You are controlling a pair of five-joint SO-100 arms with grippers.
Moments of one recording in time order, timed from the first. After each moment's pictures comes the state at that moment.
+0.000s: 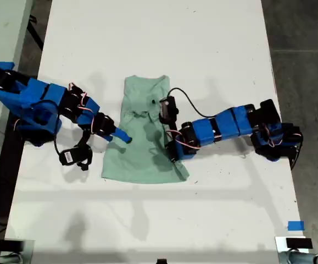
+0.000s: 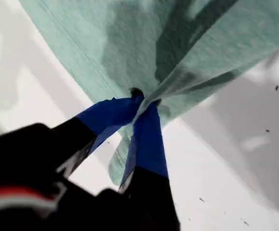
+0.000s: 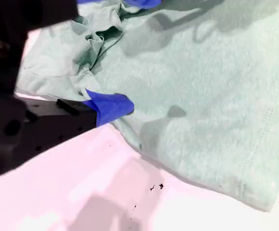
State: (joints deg) arm 0 -1.6 109.6 121.0 62.5 -4.0; arm 1 -7.9 60.1 66.2 68.7 -15.3
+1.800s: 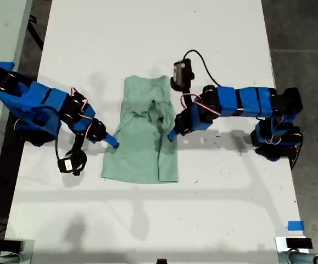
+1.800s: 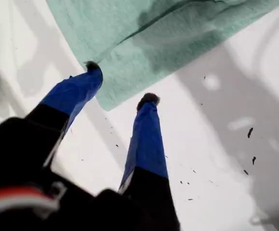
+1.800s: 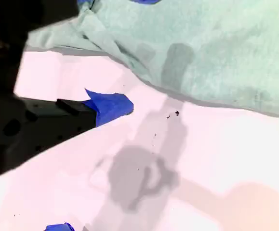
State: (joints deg) arm 0 3.4 104.8 117.7 78.6 -8.3; arm 1 1.8 82.1 70.7 81.7 -26.3
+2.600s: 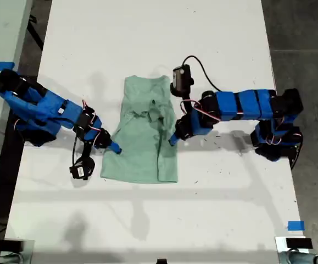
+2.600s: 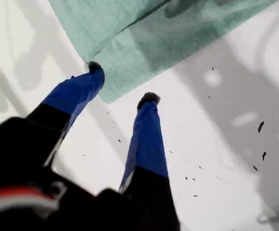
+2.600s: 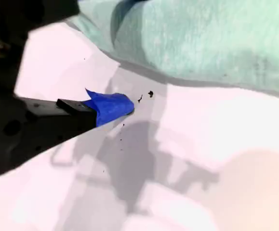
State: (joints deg) arm 0 2.0 94.6 131.3 58.0 -8.3; arm 1 -0.5 82.1 72.1 80.9 -24.3
